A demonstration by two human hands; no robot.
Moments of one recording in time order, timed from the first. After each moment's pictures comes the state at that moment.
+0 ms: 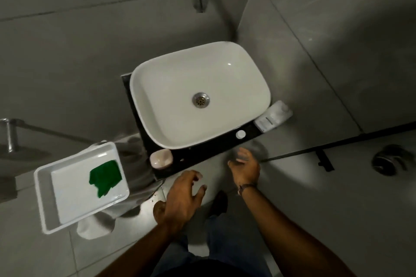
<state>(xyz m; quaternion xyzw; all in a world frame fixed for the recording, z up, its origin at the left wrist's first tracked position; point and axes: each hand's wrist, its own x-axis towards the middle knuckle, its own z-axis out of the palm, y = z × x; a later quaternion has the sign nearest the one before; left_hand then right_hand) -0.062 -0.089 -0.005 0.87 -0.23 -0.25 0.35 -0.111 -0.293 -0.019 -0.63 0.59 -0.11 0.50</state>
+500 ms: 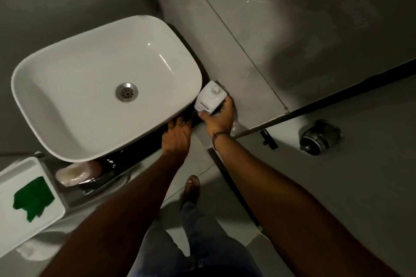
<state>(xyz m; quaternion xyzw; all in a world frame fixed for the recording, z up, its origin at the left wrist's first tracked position) -0.046 -0.345 -0.018 0.89 -0.40 -0.21 0.02 -0.098 -0.465 -0.013 -0.58 0.56 -0.24 0.53</state>
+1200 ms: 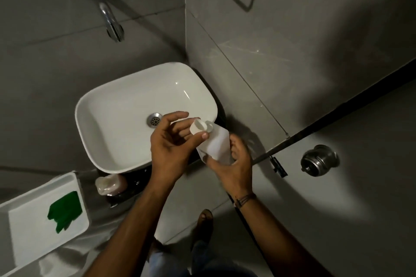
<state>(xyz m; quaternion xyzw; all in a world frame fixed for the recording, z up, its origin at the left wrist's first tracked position) -0.046 -0.285 0.163 0.60 -0.19 -0.19 0.75 -0.165 -0.392 0.103 -0.72 0.38 -0.26 0.52</state>
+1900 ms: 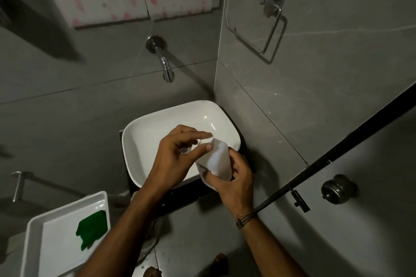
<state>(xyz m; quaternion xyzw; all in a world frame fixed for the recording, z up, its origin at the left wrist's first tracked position) -0.006 -0.217 0.230 0.72 -0.33 -0.11 0.61 -0.128 -0.333 0.152 -0.74 0.29 -0.30 0.52</state>
